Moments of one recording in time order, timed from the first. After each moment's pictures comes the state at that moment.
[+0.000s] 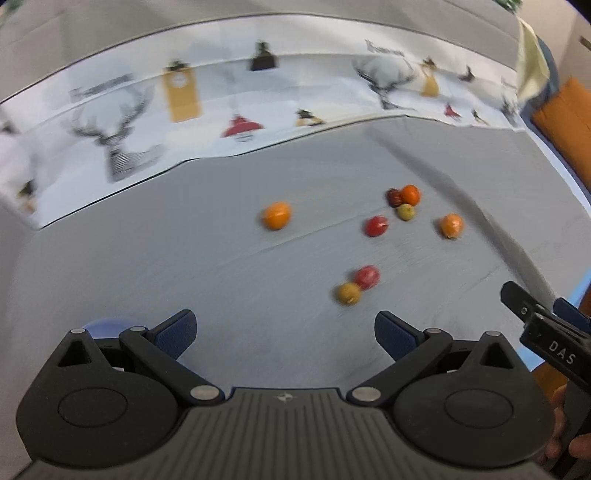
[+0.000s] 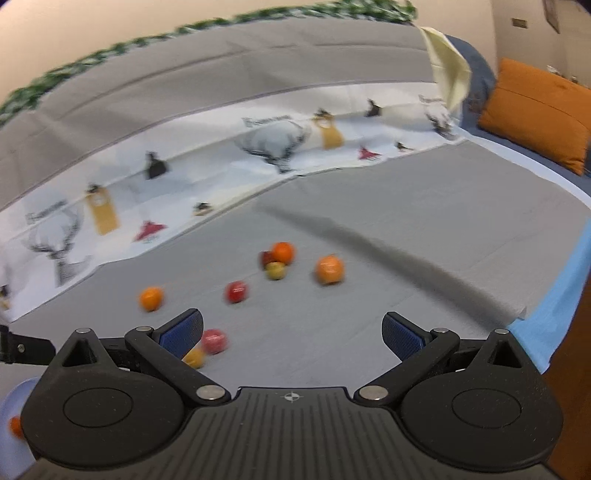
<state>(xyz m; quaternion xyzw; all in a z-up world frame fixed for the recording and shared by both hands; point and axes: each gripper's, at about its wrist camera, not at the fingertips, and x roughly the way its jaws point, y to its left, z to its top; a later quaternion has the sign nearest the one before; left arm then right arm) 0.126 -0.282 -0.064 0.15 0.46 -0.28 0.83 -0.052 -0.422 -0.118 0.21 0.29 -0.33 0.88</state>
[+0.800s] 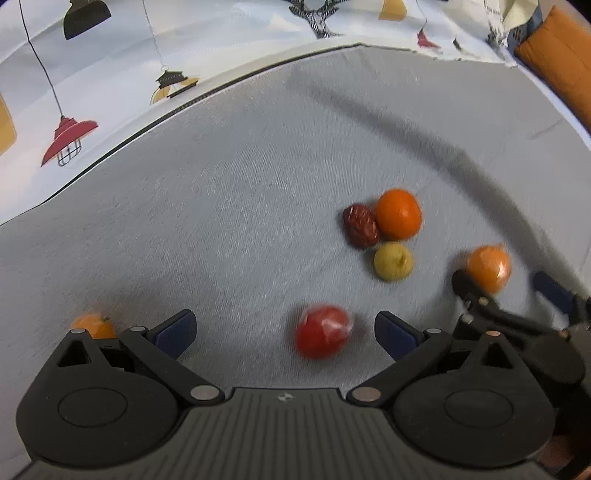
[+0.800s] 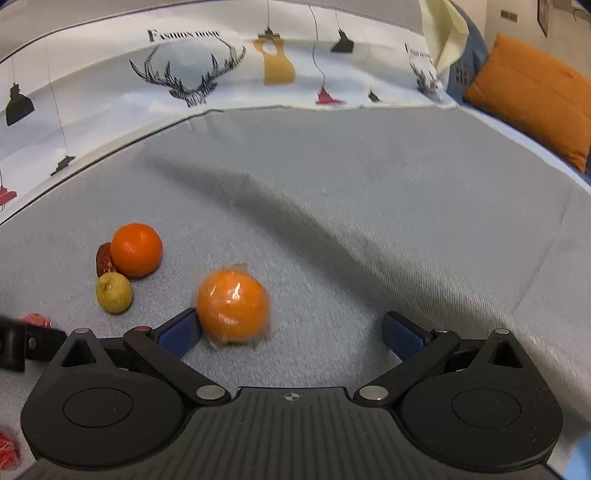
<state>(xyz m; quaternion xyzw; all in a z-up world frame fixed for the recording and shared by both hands) 0.238 -0.485 -0.215 0.21 0.49 -0.35 0.77 0.076 -0.561 -0.272 0.16 0.34 -0.39 0.84</state>
